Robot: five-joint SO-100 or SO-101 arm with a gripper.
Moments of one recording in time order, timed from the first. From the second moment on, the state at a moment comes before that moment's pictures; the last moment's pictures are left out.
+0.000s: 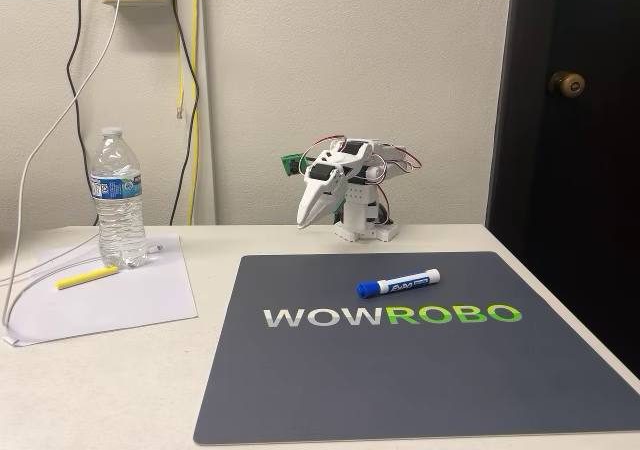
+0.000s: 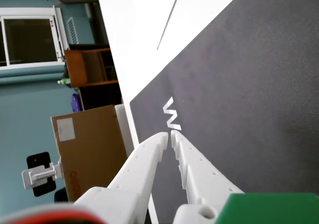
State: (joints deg) arm 30.9 188.3 178.0 34.0 1.5
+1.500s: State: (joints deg) arm 27.8 182.9 170.2 35.8 2.7
